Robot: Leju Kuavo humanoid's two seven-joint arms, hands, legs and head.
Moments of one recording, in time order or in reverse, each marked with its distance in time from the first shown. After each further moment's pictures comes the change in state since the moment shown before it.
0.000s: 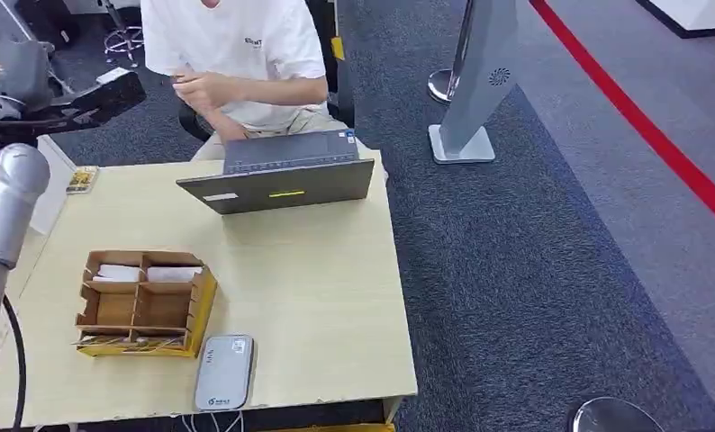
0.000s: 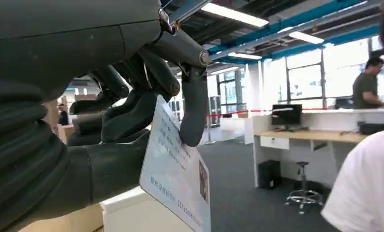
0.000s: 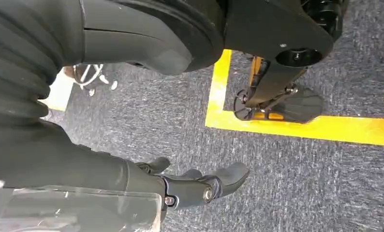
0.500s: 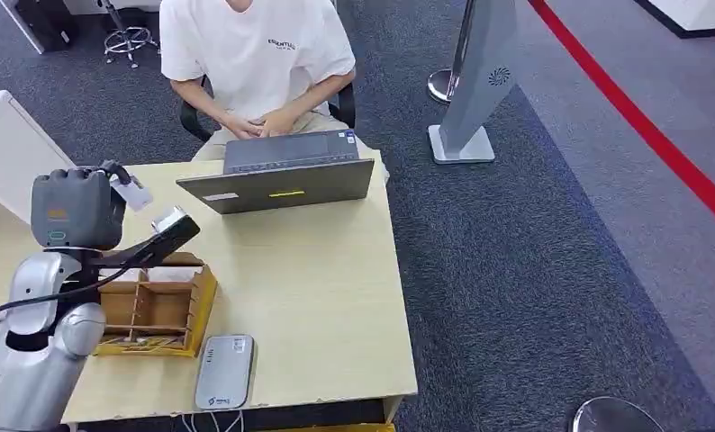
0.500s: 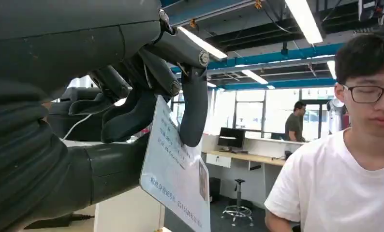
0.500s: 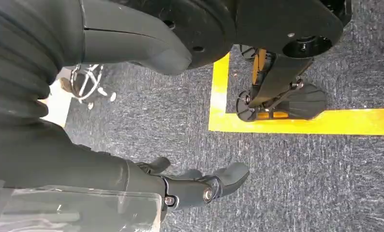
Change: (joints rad) left arm 0.630 0.072 -0.006 -0.697 0.014 0.175 -0.024; right arm 0.023 0.005 -0.035 0.000 -0.042 -0.019 -0.013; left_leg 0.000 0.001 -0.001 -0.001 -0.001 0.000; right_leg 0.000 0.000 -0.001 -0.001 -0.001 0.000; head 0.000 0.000
